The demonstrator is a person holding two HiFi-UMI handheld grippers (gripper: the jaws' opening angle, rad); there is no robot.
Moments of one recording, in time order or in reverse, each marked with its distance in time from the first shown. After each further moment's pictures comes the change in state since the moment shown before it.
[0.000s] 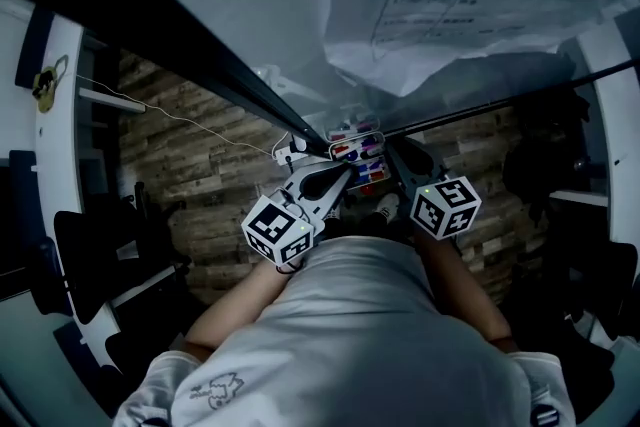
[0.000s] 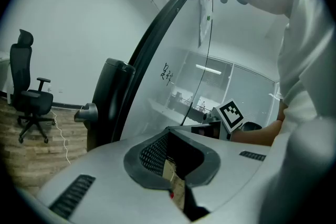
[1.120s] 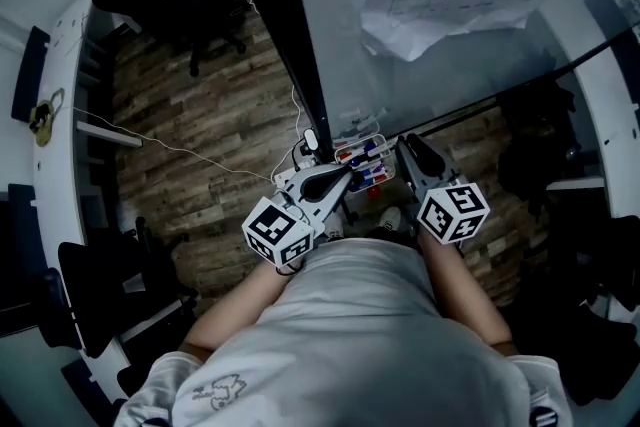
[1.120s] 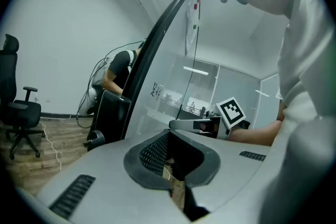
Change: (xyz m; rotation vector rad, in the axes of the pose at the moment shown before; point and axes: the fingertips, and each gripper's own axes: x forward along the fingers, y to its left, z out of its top) left arm -0.024 -0.011 0.021 0.082 -0.025 -0.115; right arm -0.035 0.015 0.032 -0.037 -0.181 -0.153
